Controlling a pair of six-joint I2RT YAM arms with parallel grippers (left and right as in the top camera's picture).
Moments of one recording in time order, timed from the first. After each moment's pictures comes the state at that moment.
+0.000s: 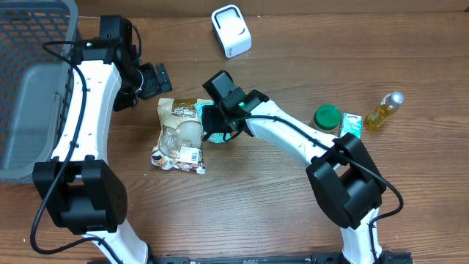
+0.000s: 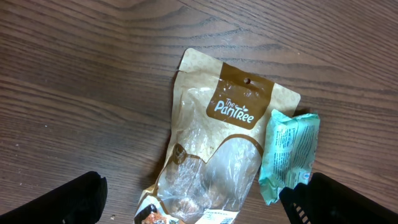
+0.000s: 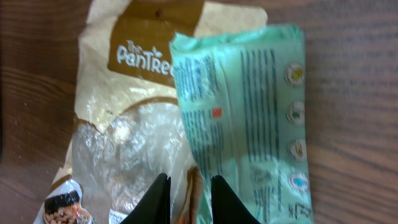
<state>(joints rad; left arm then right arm) 0.01 1.90 1.75 -1.19 0.10 -0.36 0.70 2.09 1.57 -0.55 -0.17 0.64</state>
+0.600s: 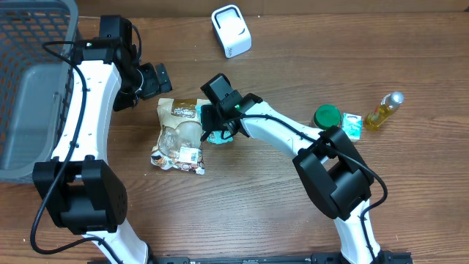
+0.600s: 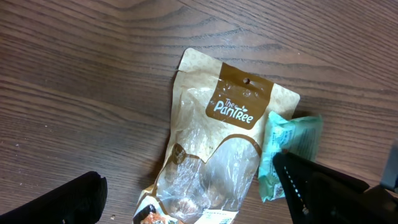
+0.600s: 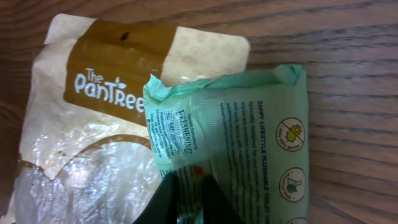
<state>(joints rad) 0.01 1.90 1.75 -1.19 0.10 -0.36 0.70 2.18 1.57 -0.46 -0.10 0.62</state>
